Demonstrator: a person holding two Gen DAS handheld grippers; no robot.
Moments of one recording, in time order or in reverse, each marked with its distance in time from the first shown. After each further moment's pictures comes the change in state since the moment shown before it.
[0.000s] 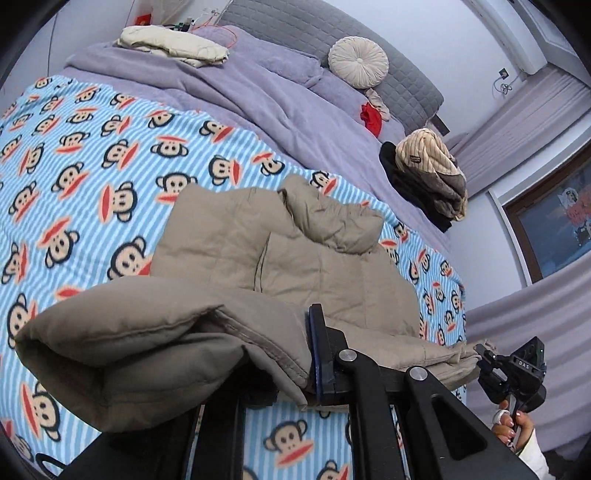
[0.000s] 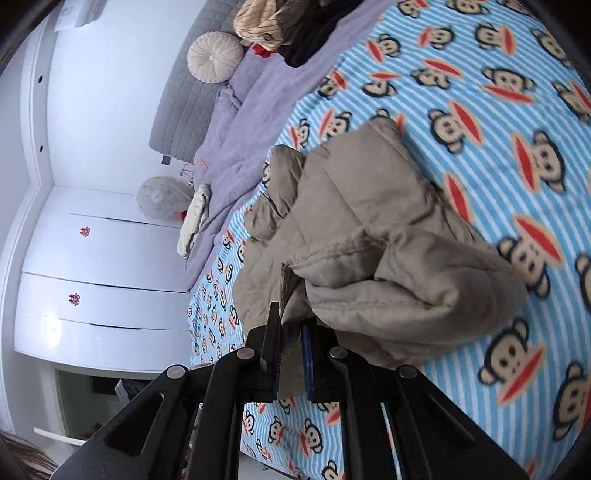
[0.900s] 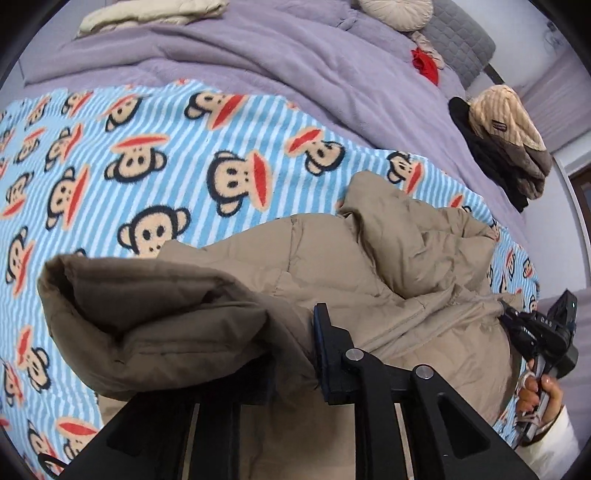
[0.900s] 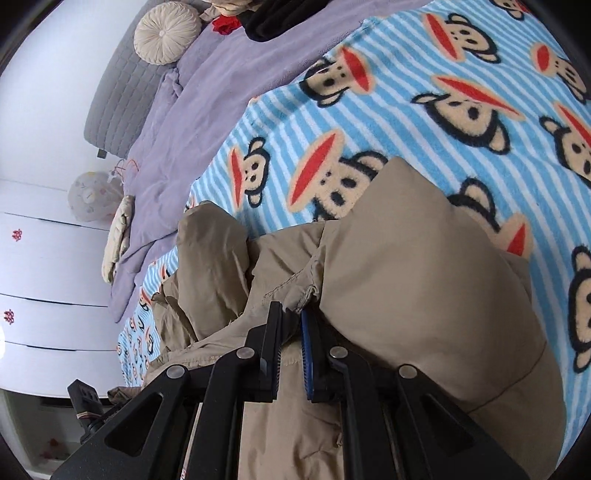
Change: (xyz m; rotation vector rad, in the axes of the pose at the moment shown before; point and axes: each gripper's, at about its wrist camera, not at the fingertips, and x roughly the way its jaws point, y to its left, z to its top) left arm 0.180 0.032 0.116 0.099 0.197 0.192; right arm 0.207 -0.028 0.153 -0.006 0.031 -0.259
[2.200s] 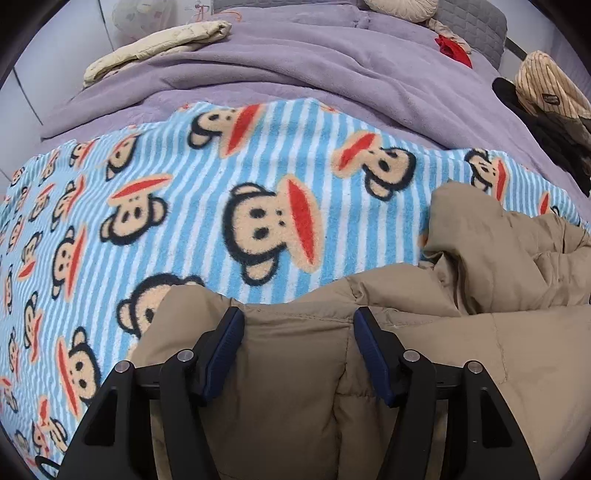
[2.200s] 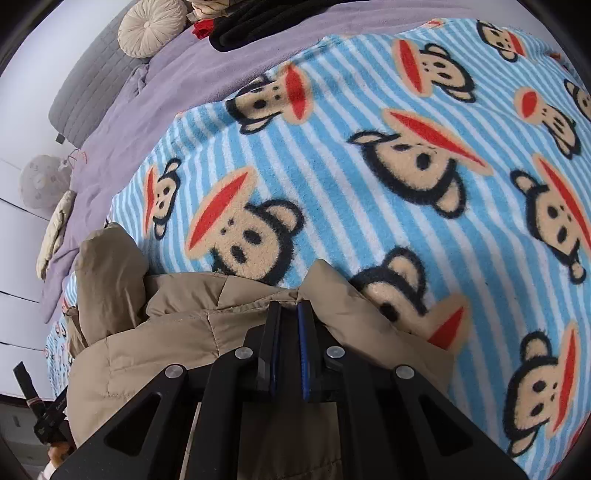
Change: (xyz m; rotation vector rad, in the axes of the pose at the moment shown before) left arm 0.087 0.005 0.037 0.066 -0.102 0.292; right arm 0.018 -0.045 0.027 -0.097 -0.080 -0.254
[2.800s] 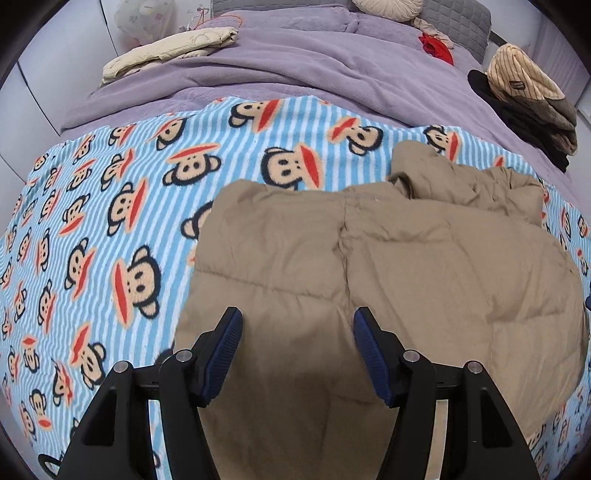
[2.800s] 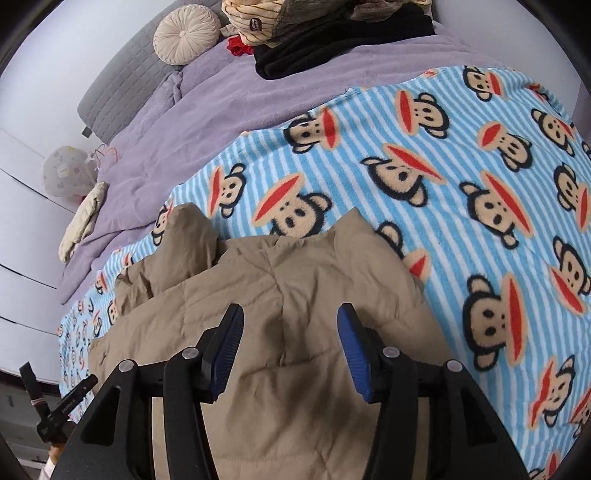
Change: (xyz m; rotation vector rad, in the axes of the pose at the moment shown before) left arm -0.092 0.021 -0.078 0.046 0.039 -0.030; right arm -0.105 0.031 -0.056 -0.065 -0.055 0.048
